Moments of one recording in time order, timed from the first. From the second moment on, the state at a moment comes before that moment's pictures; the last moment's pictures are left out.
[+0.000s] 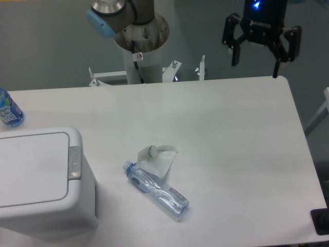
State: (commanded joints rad) arm 2.77 -1.63 -1.35 -1.41 1.31 1.42
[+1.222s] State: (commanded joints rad) arm 2.38 -1.77 -1.35 -1.20 1.30 0.44
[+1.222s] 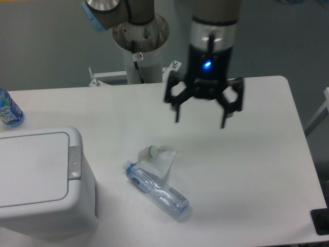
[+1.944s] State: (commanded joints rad) arm 2.24 -1.86 -1.35 -1.11 1.24 0.26
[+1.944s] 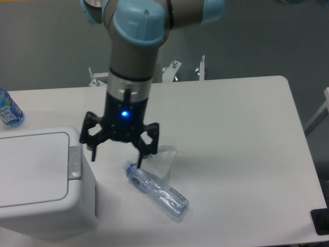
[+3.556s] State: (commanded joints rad) arm 2.21 -1.88 -1.36 -1.10 1.24 0.26
